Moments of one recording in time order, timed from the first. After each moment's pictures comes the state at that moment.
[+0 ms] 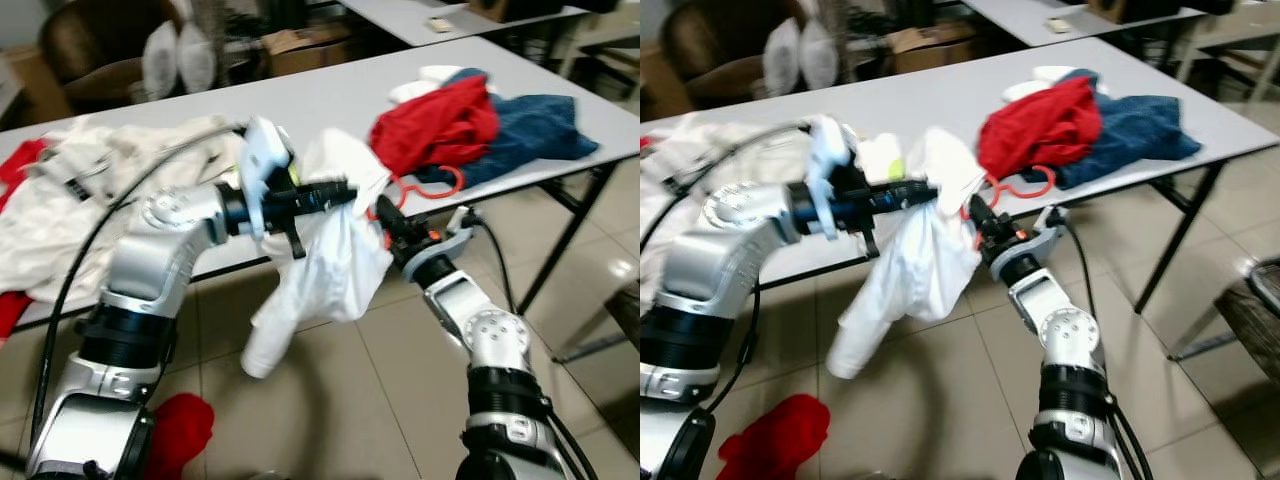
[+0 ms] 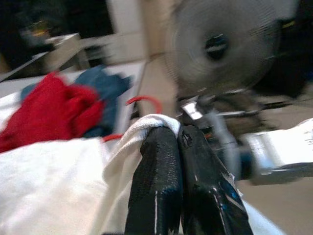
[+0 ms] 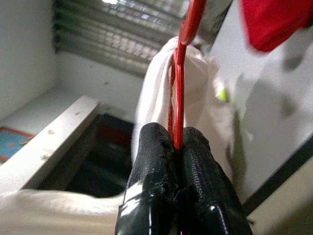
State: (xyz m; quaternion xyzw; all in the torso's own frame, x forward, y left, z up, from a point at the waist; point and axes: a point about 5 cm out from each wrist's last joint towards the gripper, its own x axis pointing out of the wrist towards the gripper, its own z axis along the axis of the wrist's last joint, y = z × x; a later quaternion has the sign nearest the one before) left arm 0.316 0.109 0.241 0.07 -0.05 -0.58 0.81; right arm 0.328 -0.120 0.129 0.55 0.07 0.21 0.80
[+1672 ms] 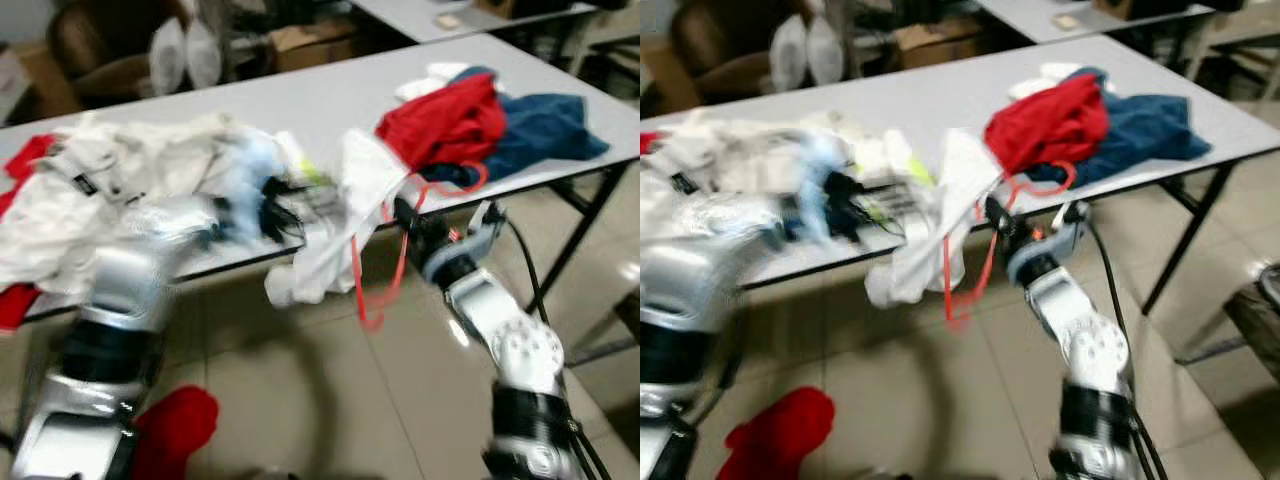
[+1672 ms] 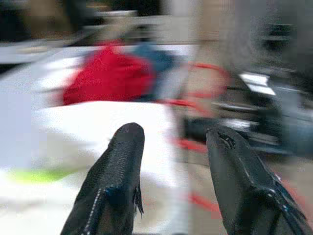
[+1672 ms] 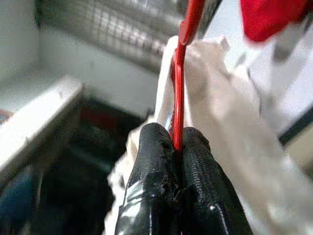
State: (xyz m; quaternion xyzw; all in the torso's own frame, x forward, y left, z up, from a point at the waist) left arm 0.323 0.143 0.231 0.06 -0.01 -0.46 0.88; right arm 0.306 -0.131 0.136 0.51 0.10 0.20 0.83
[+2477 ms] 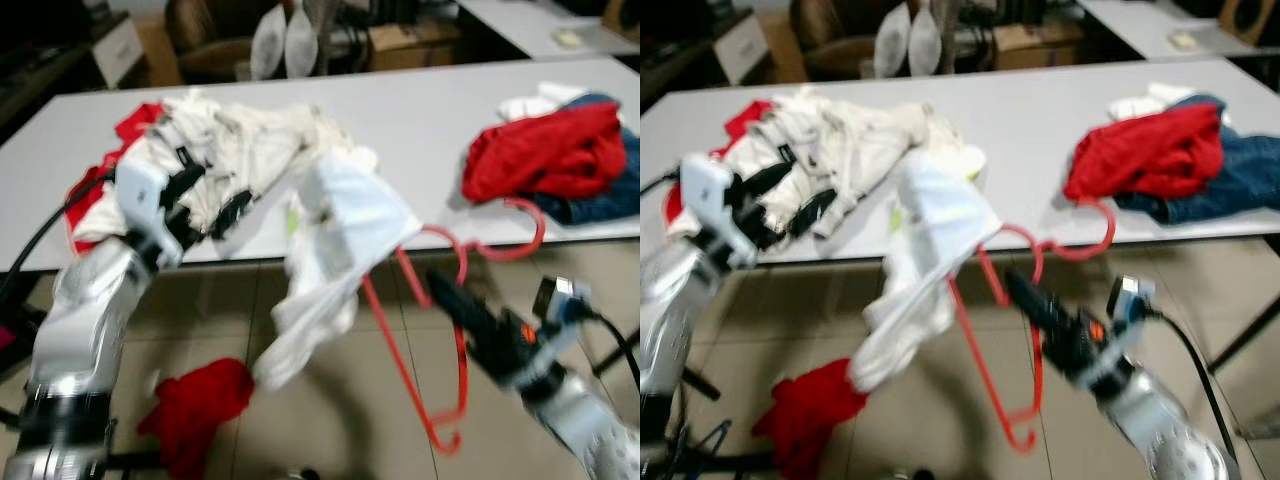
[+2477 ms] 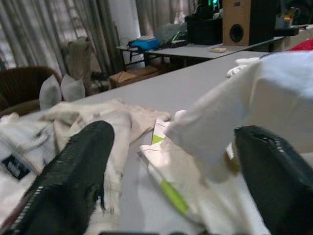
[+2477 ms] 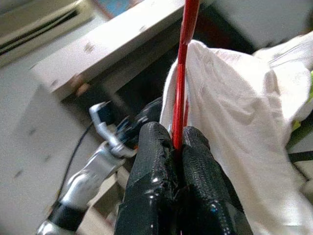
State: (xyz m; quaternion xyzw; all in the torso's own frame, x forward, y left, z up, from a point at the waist) left arm 0.297 0.208 0.189 0.04 -0.06 -0.25 0.97; right arm 0.201 -0.182 0.131 0.41 0.02 0.44 0.80
